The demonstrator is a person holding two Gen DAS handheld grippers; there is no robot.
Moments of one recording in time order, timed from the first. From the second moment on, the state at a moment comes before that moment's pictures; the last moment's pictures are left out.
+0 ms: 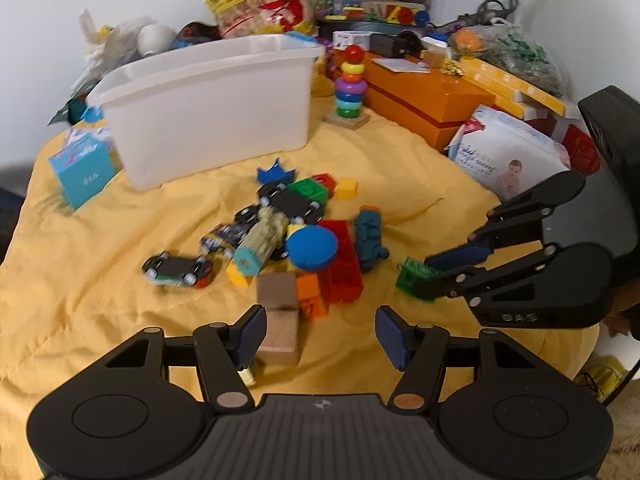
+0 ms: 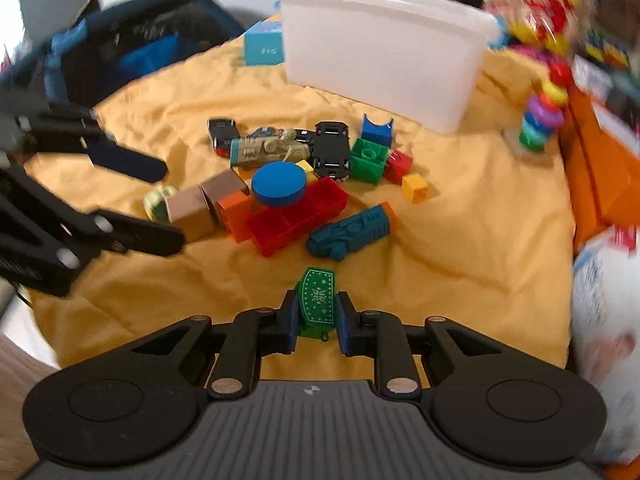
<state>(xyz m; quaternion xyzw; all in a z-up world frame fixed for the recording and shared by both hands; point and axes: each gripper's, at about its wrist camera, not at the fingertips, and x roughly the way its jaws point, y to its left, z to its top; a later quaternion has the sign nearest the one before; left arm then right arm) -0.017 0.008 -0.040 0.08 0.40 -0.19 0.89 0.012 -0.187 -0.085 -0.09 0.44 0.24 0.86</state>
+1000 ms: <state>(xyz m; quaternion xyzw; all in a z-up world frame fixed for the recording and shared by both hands) 0.023 -0.035 -0.051 0.13 0.39 -0.20 0.89 -0.002 -0.209 -0.092 -0.08 0.43 0.24 0.87</state>
